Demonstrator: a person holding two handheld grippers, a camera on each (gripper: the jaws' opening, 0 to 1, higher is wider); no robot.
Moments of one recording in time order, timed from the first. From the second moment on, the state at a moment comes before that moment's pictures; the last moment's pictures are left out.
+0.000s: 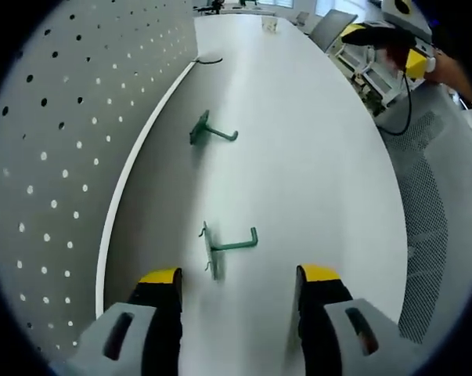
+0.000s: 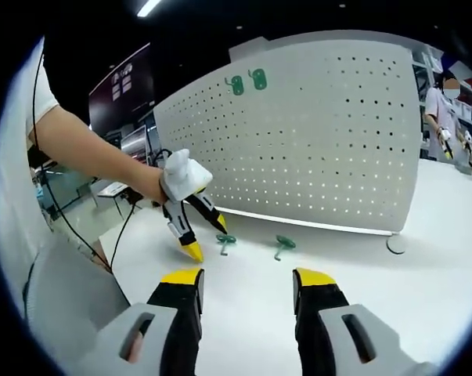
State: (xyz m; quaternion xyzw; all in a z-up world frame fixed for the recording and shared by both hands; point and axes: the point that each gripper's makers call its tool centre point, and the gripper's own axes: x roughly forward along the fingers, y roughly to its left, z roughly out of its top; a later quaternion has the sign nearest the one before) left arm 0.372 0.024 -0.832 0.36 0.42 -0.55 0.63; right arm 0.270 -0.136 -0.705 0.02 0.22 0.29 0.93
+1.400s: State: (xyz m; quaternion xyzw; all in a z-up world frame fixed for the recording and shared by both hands) left arm 0.387 0.021 -0.831 0.34 0.42 -0.52 0.66; right arm 0.270 -0.138 -0.704 0.03 0.22 0.28 0.93
